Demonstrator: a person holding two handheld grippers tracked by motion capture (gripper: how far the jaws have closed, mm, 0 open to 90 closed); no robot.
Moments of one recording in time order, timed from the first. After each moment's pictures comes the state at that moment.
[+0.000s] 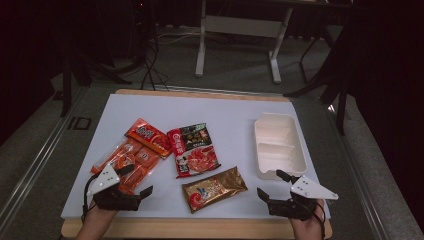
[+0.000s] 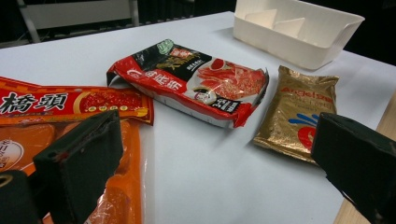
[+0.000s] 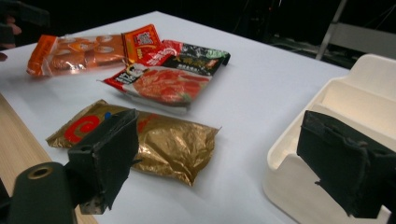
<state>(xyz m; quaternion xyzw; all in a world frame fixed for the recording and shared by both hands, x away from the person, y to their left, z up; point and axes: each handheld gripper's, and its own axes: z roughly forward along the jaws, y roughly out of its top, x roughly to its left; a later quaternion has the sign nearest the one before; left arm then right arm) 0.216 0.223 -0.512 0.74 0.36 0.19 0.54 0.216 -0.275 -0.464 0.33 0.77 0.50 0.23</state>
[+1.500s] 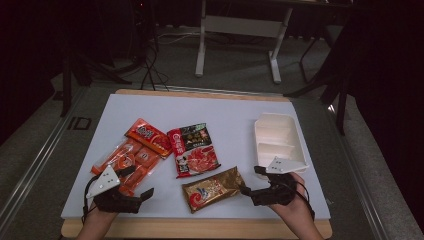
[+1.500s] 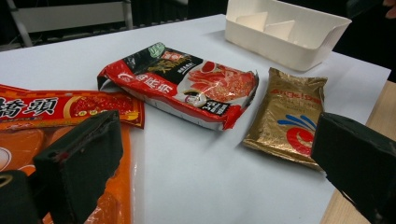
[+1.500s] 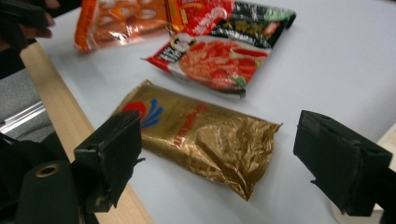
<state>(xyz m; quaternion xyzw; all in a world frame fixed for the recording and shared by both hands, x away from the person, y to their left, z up) 0.211 0.220 -0.510 0.74 0.35 0.19 0.54 0.254 -0.228 -0.444 0.32 0.84 0.43 0.10</state>
